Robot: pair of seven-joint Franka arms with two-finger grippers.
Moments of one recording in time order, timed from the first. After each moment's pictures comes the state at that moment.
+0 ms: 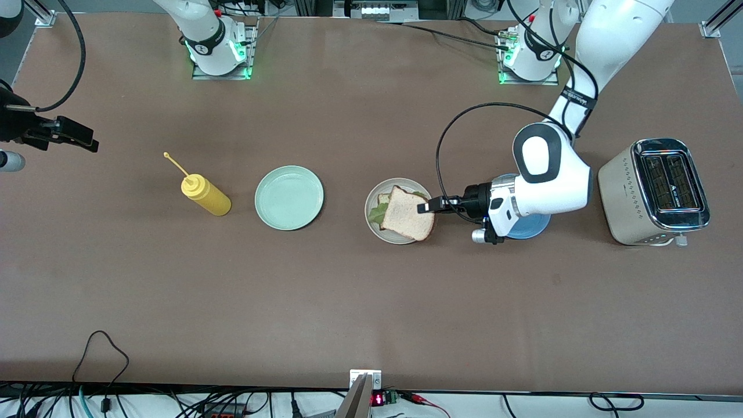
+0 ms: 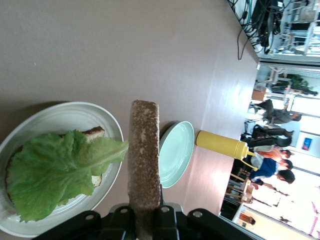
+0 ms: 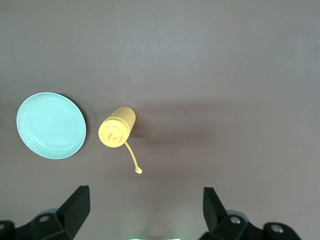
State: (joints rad) left arm -0.02 0.49 -0.38 -1.87 -1.17 2.28 0.33; right arm 0.01 0.09 -0.04 -1.52 -0.01 1.51 -0.01
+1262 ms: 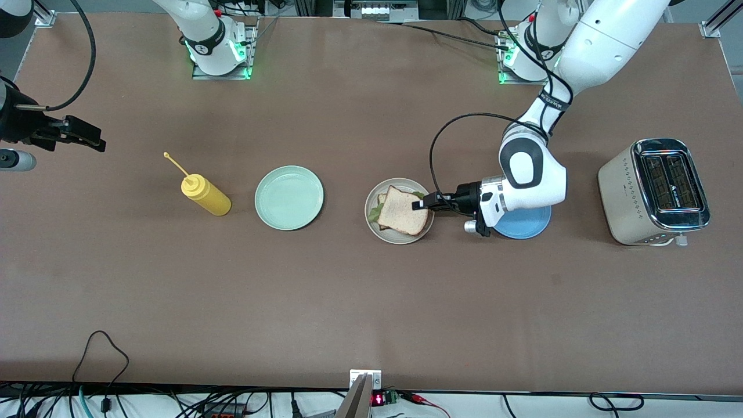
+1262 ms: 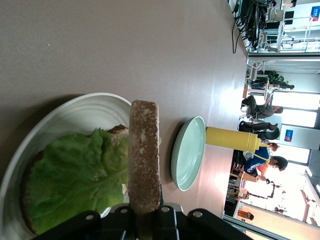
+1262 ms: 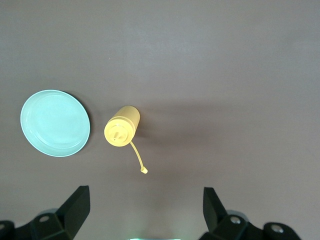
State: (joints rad) left arm -0.03 0.59 -0.37 -1.95 -1.40 2.33 0.71; right arm 0.02 0.09 -0.03 -1.52 -0.01 1.51 -0.01
